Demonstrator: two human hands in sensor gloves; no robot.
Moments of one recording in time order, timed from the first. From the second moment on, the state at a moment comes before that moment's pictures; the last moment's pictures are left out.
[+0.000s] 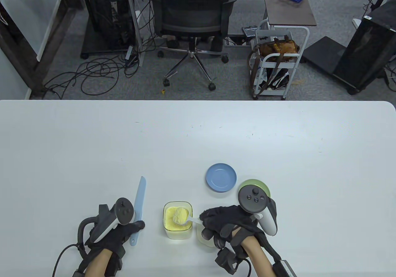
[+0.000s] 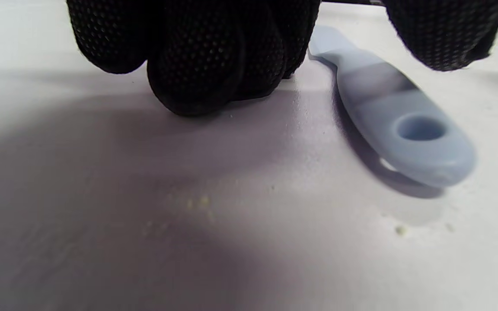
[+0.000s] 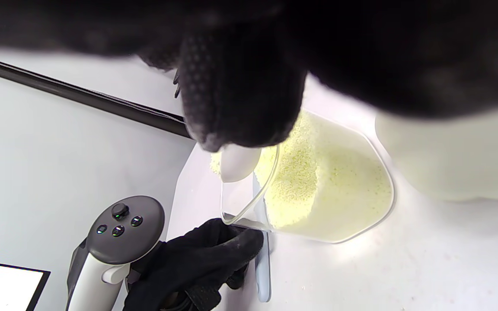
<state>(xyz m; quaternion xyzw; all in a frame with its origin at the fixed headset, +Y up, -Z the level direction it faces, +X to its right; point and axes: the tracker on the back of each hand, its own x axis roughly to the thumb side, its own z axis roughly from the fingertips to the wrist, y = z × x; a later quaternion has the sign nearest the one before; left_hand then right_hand) -0.261 -0.768 -0.245 -0.17 0.08 -0.01 0.98 0.085 -0.699 -0.243 0.11 0.21 0.81 0.54</state>
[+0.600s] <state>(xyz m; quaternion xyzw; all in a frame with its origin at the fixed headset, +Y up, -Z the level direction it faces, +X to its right) -0.253 -0.775 -0.247 -0.17 0.06 0.08 0.98 0.084 -0.701 -0.245 0.10 0.22 0.81 0.53</state>
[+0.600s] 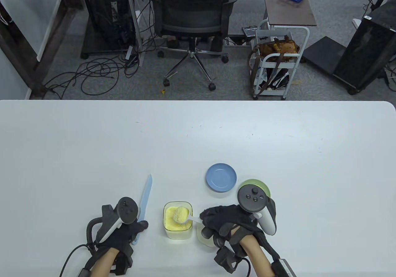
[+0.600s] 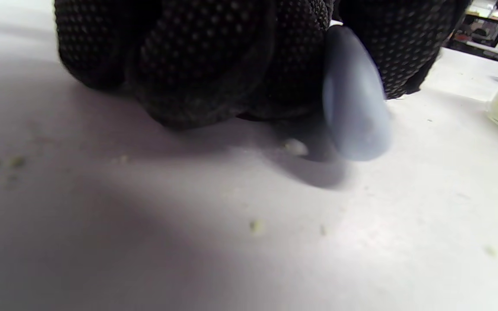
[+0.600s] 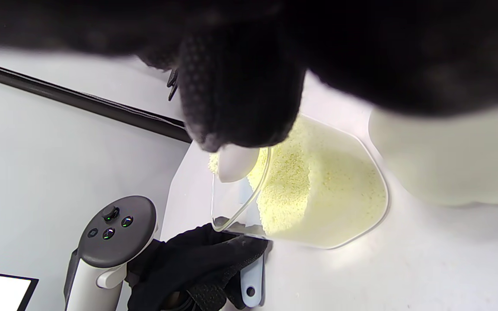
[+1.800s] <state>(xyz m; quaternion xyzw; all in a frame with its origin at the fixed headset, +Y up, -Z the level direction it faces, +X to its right) -0.234 -0.719 -0.223 -0.23 -0.13 0.34 0.90 0.082 -0.694 -0.237 0.10 0.20 0.81 0.54</state>
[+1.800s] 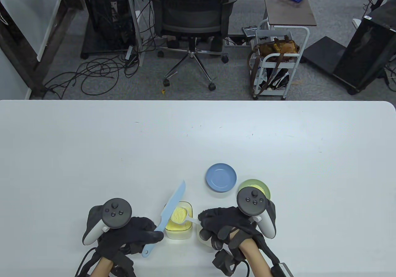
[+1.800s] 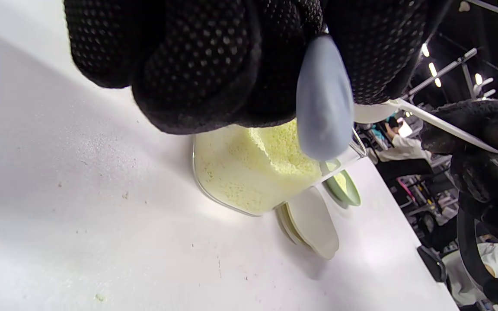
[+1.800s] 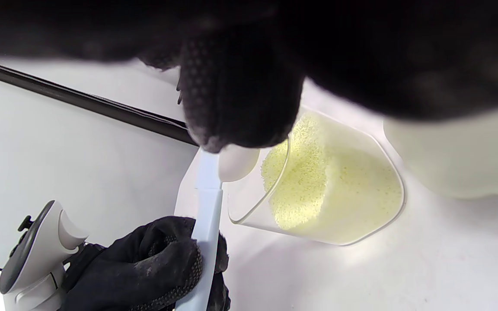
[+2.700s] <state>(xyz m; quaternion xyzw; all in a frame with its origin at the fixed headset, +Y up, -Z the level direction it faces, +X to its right) -0.276 -0.771 -0.248 -0.17 0.12 0.11 0.97 0.088 -0.692 -0.233 0.11 0.20 0.80 0.56</state>
